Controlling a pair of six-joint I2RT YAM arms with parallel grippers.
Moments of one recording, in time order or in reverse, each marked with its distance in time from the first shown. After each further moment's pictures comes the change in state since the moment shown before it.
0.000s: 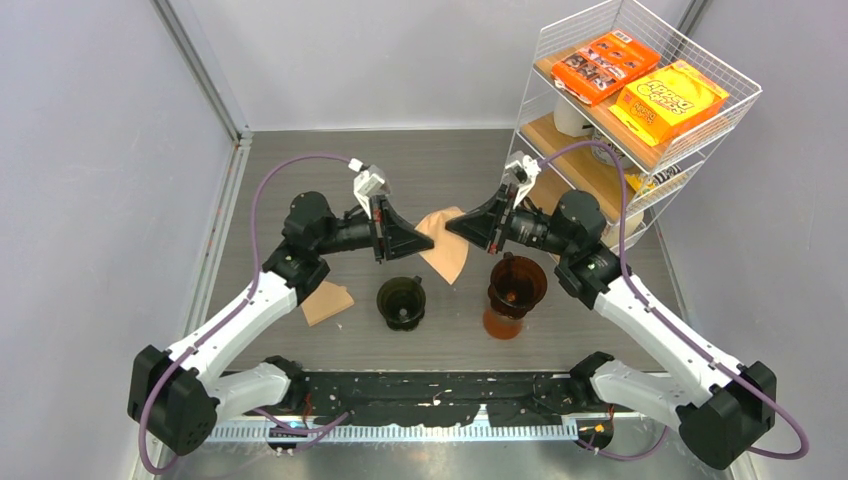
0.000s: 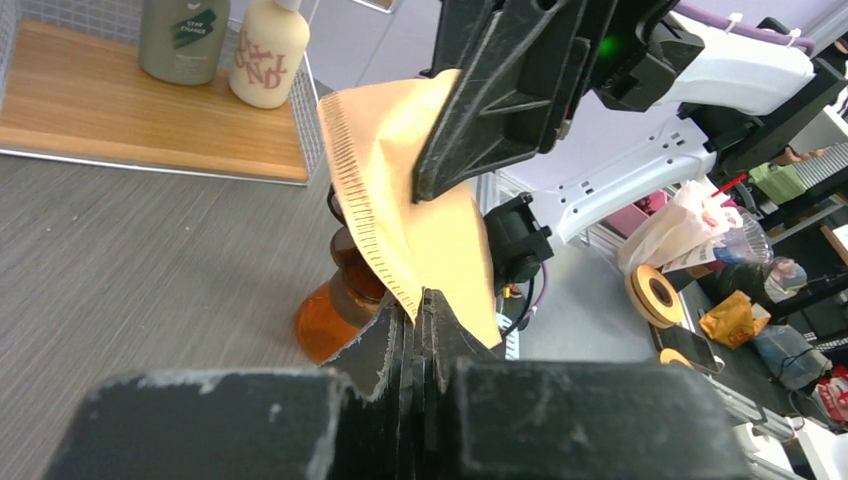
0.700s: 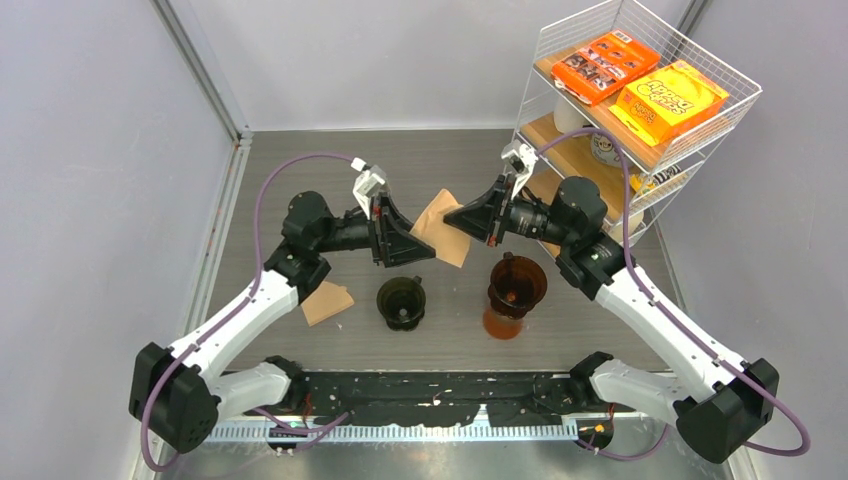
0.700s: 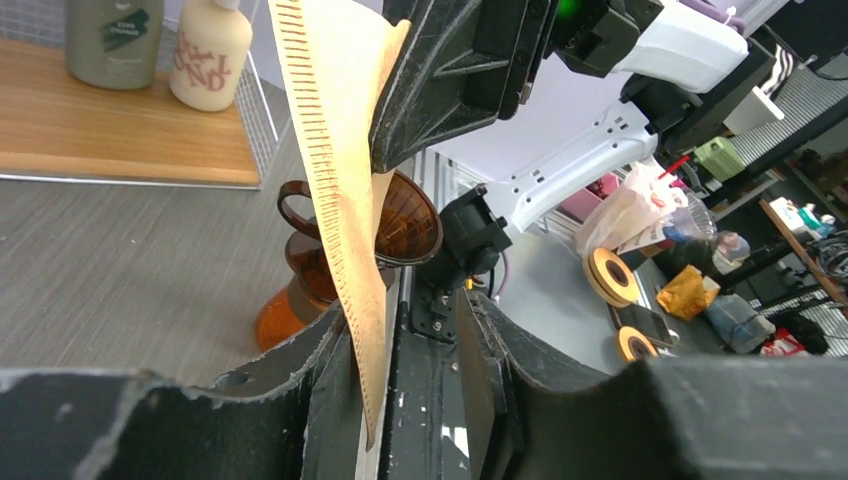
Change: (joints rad) left arm 0.000 0.021 0.000 0.079 0.104 -0.066; right arm 0.000 0.028 0.111 -0.118 -0.021 -0.047
